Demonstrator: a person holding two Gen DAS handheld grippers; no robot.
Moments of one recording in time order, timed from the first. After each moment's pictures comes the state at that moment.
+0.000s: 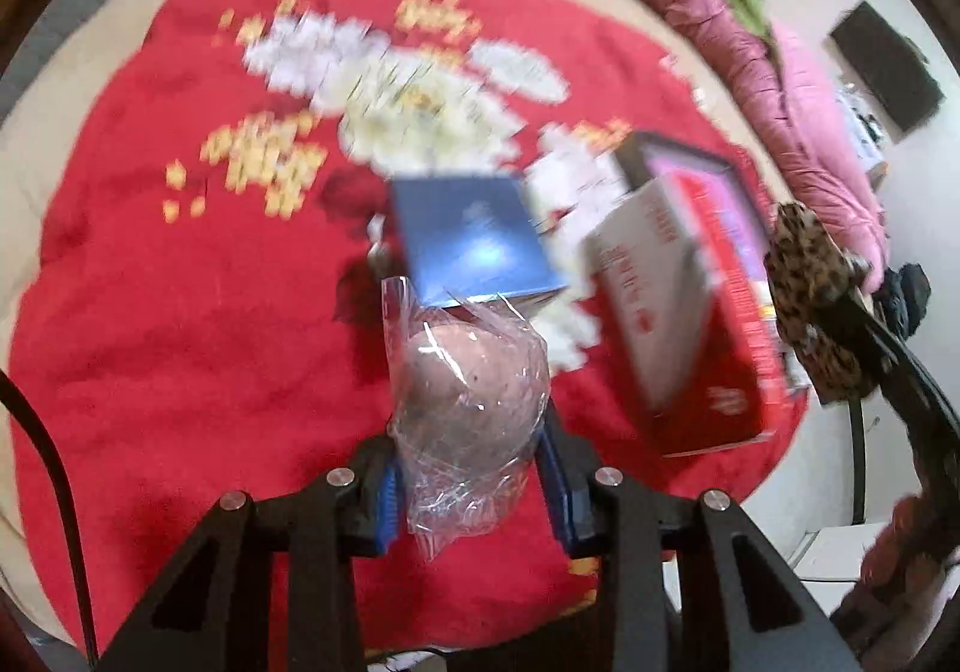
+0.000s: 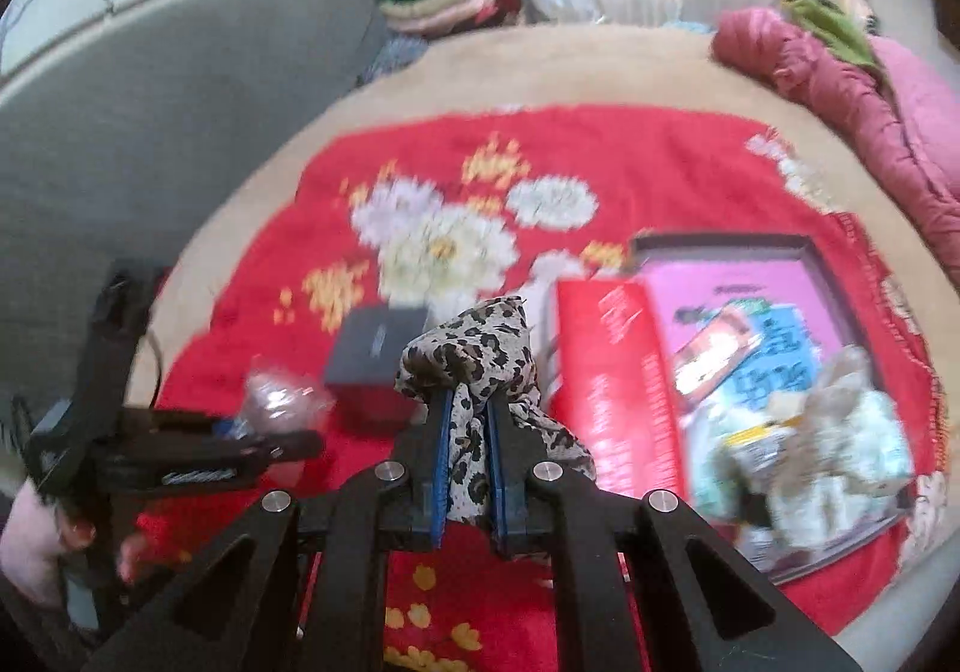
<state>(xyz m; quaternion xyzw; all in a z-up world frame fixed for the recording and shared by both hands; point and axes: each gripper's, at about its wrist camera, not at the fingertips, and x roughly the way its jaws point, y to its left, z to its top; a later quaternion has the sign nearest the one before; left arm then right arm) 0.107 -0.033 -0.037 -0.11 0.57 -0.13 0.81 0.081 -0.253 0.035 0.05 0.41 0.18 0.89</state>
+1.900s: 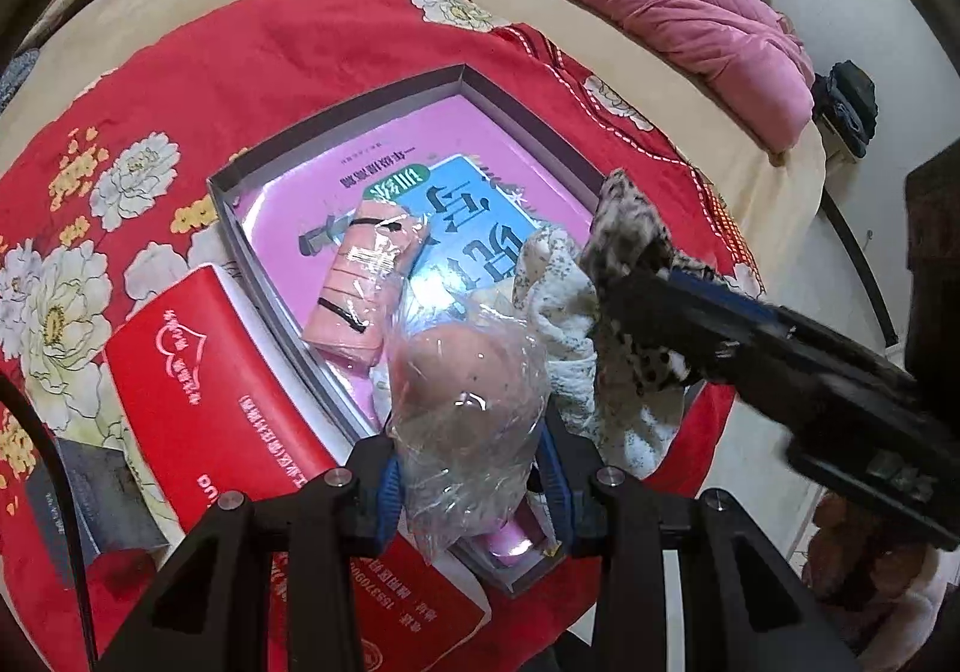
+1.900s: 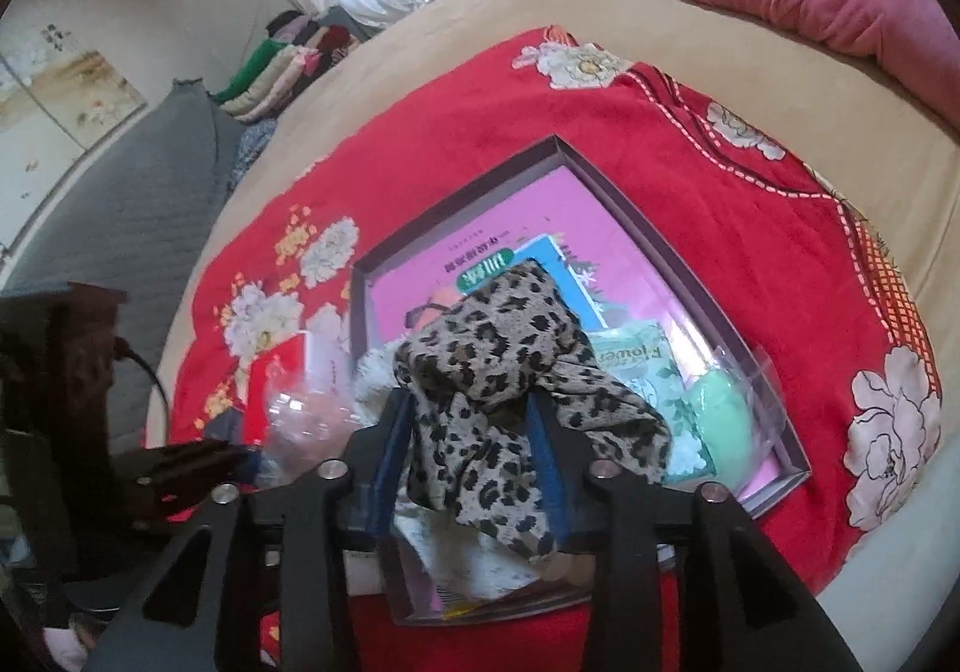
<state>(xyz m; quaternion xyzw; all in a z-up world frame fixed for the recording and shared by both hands) 0.169 -0.310 -0.039 0.07 0.58 -0.27 0.77 0.115 -0.472 -0.031 0.26 0.46 0.09 0.85</state>
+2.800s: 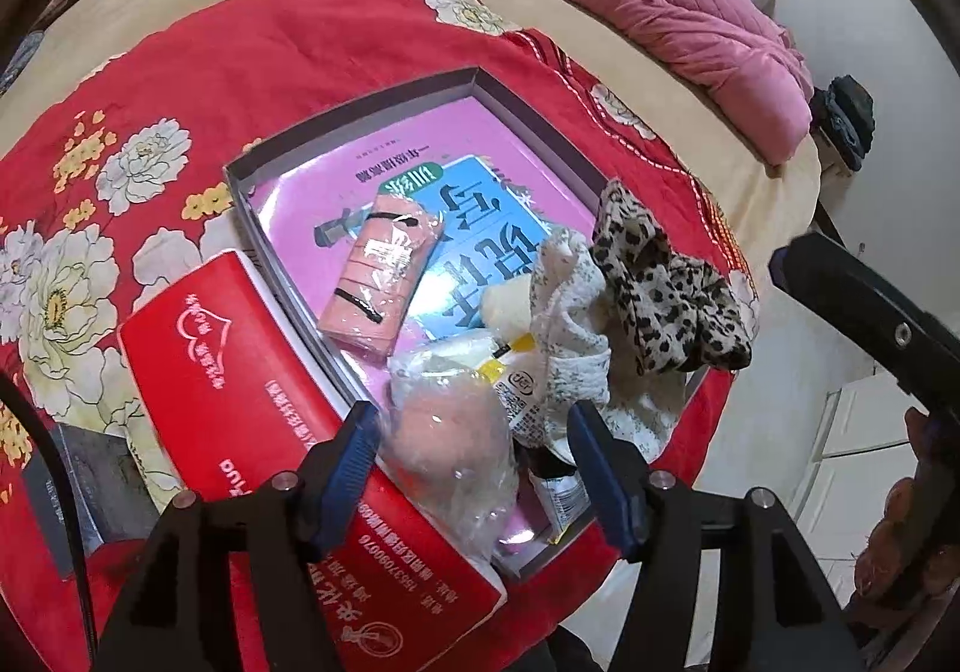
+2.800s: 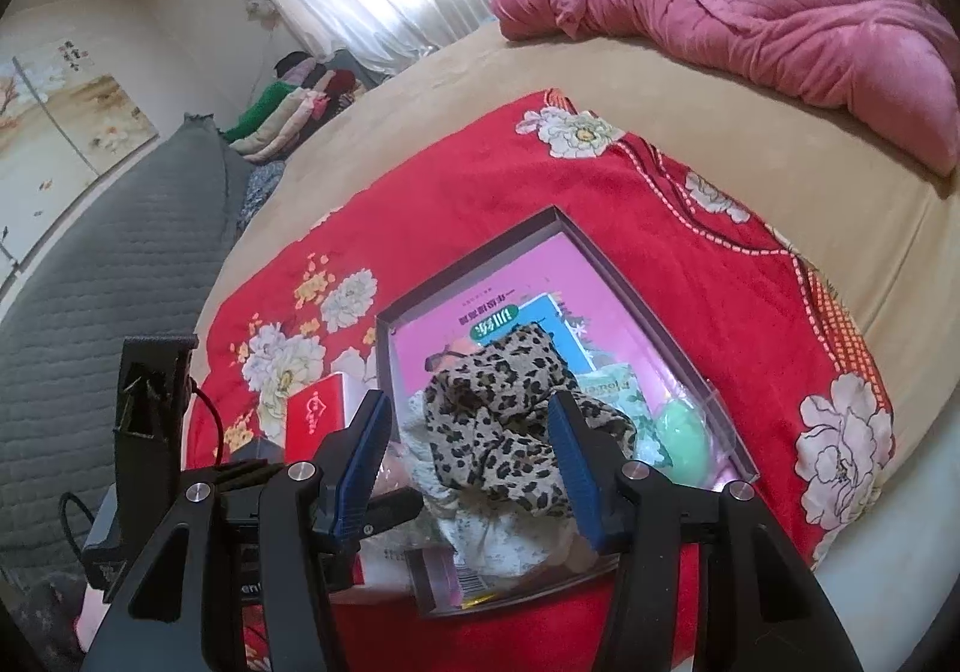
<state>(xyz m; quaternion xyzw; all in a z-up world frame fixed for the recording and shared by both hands) 0.172 -0.293 -0.033 0.05 0.58 -0.27 0.77 0.090 -0.481 0.018 0.25 0.41 0.07 0.87</state>
